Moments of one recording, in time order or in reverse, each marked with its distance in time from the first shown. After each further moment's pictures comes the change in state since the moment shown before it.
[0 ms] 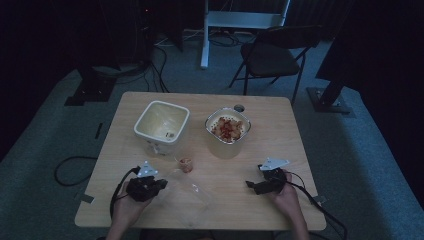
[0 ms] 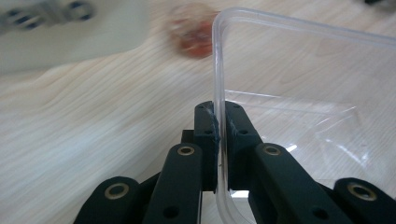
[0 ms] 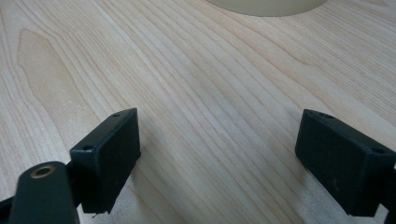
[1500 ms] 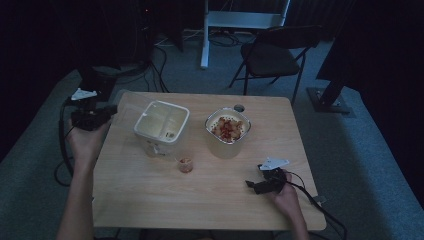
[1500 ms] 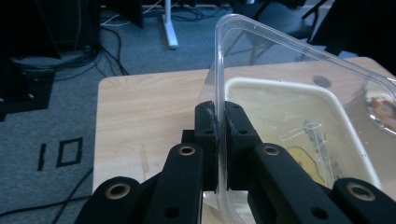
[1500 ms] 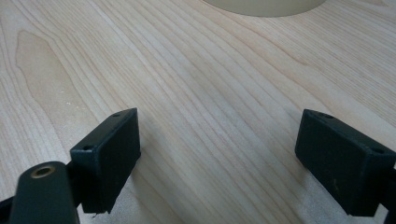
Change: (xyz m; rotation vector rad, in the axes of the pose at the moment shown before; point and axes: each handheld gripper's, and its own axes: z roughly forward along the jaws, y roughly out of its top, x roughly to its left) left arm 0.124 0.140 -0.114 -0.286 0.340 -0.226; right arm 0.000 0.000 0.000 0.000 -0.003 0.001
